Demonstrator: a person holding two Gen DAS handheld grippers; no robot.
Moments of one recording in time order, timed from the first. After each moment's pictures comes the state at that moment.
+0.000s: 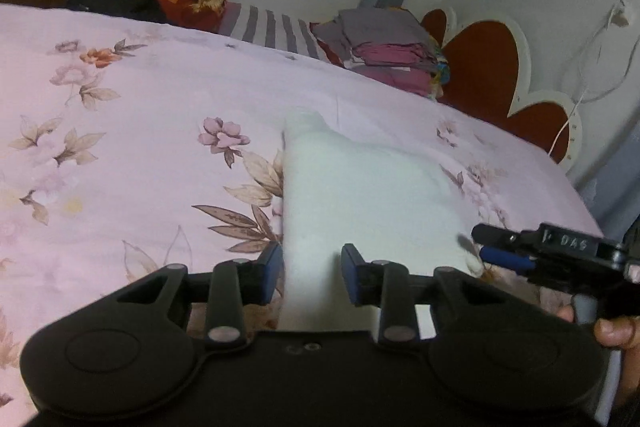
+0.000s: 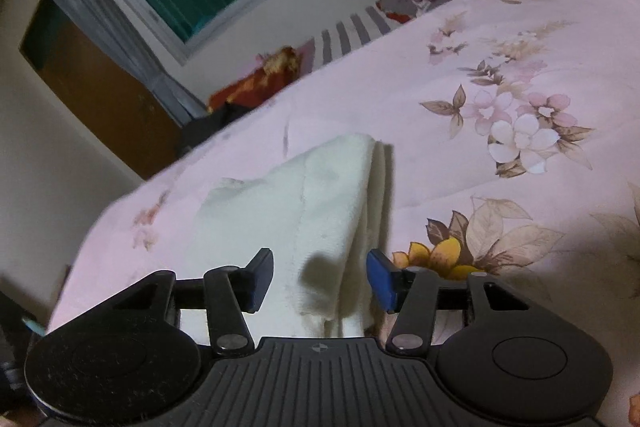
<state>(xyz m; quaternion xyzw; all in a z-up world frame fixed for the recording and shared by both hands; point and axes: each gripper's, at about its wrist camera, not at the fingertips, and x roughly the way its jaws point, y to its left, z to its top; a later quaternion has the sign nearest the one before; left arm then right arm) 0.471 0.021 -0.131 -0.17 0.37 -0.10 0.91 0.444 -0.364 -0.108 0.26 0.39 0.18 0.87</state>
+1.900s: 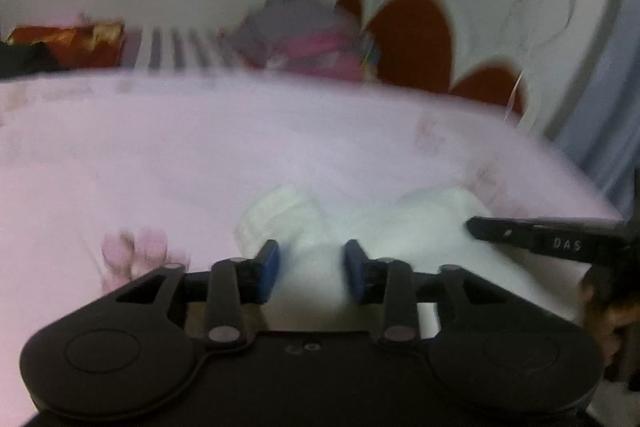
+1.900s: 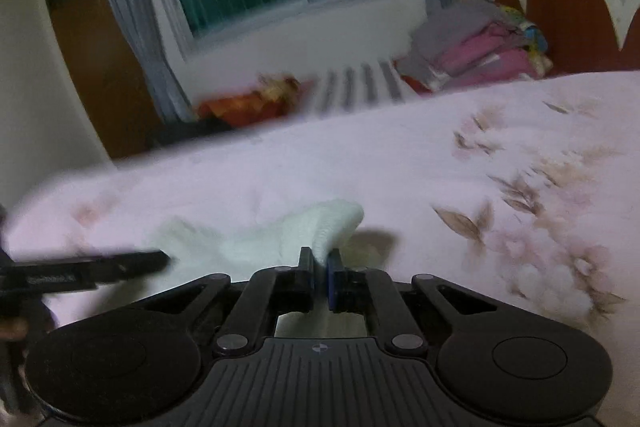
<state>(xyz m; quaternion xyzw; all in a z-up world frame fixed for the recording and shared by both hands) 0.598 0.000 -0.180 -0.08 0.35 -0.23 0.90 0.517 -0.335 -0.128 0.10 0.34 0.16 0.92</state>
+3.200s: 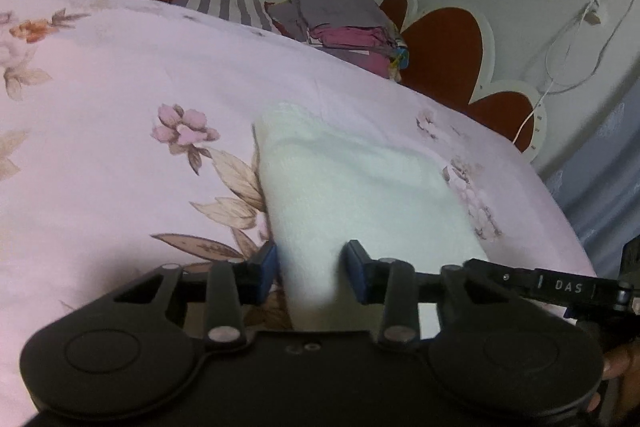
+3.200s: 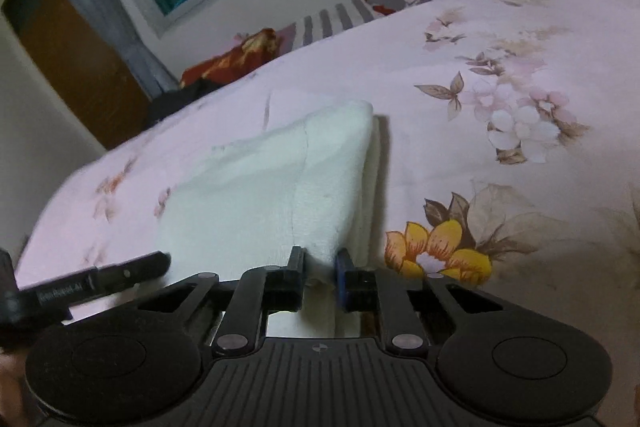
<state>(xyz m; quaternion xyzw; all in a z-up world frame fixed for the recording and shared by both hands) 0.519 0.025 -0.165 -0.19 0.38 -0.19 0.88 0.446 -0.333 -0.113 0.20 0.40 0.15 0.88</state>
